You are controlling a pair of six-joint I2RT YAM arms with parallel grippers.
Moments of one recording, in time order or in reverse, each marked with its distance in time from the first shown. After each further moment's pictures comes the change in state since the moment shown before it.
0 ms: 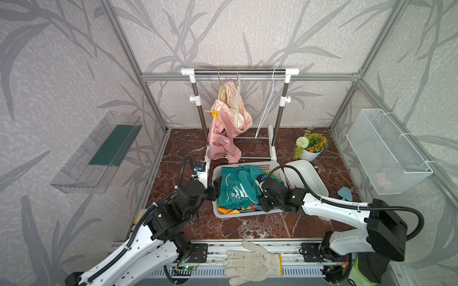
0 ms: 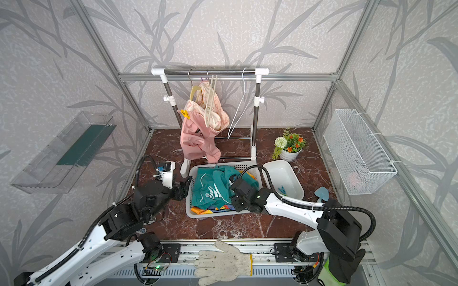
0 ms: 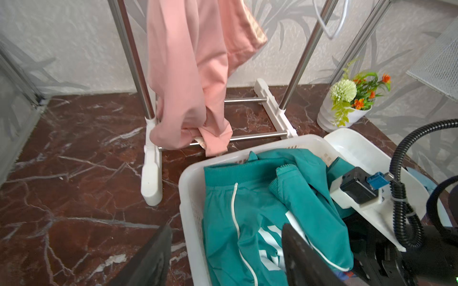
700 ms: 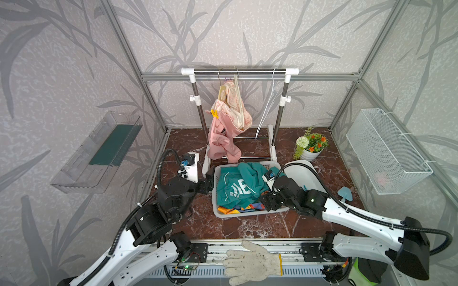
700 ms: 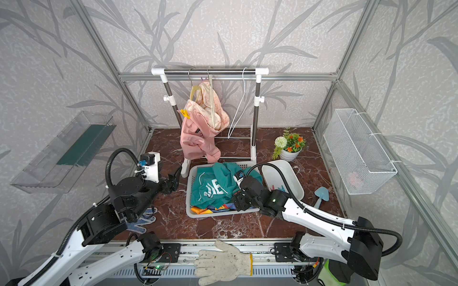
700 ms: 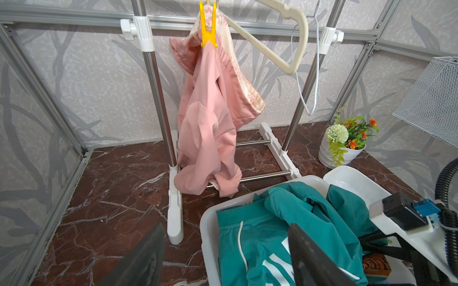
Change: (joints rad) left arm -0.005 0.008 0.196 -0.032 -0.080 0.142; right arm -0.002 -0.243 0.005 -0.082 0.018 -0.072
